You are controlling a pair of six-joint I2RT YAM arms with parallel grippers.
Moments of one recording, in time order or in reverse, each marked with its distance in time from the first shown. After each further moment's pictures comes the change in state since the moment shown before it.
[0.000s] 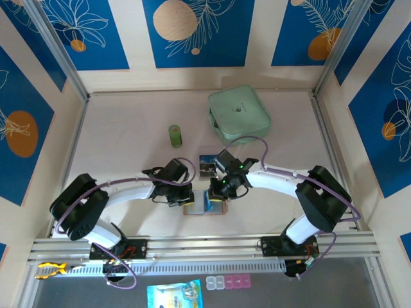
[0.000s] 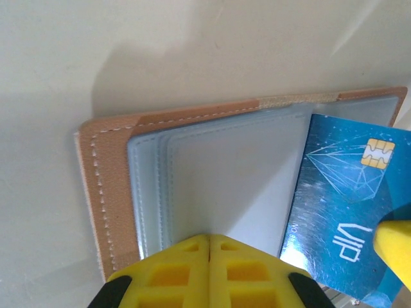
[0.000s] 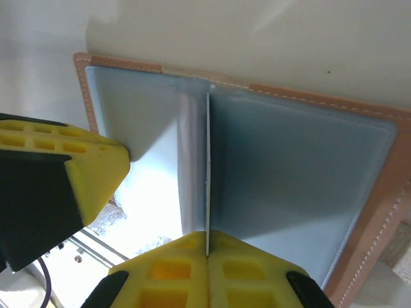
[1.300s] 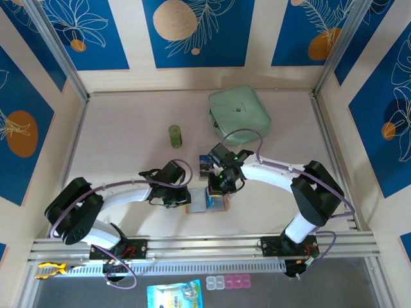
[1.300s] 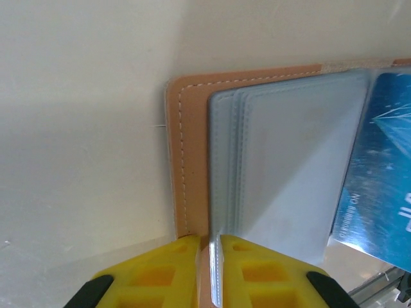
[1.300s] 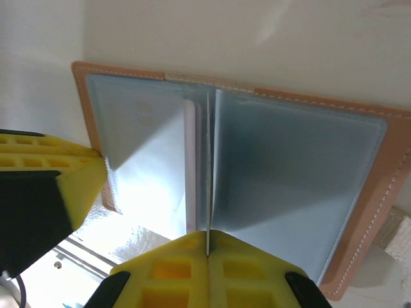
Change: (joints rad) left arm 0.001 -0.050 -0.034 -0.043 -0.058 0.010; right arm -0.017 0.053 0.140 -0.160 0.058 -0.090
